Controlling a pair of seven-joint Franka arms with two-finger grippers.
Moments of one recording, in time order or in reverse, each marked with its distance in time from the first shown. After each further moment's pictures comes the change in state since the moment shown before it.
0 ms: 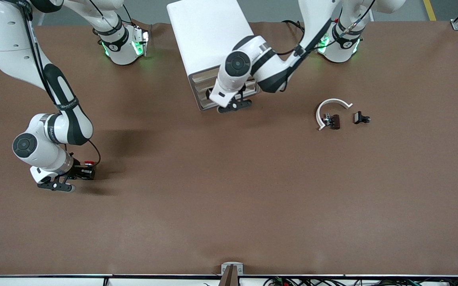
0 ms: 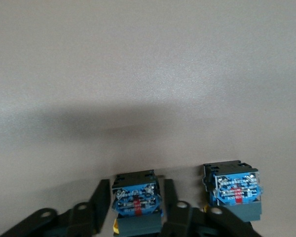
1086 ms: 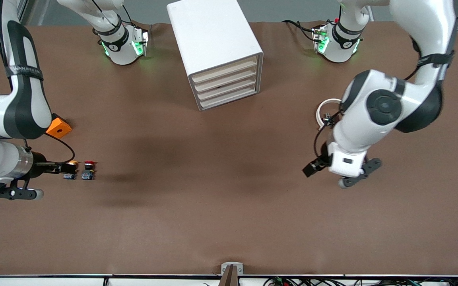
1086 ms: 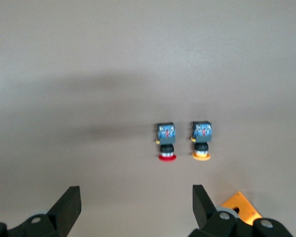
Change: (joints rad) left arm 0.522 -0.063 0.001 0.306 0.333 -0.263 0.161; right arm 0.041 -0.133 0.078 0.542 0.000 -0.859 -0.003
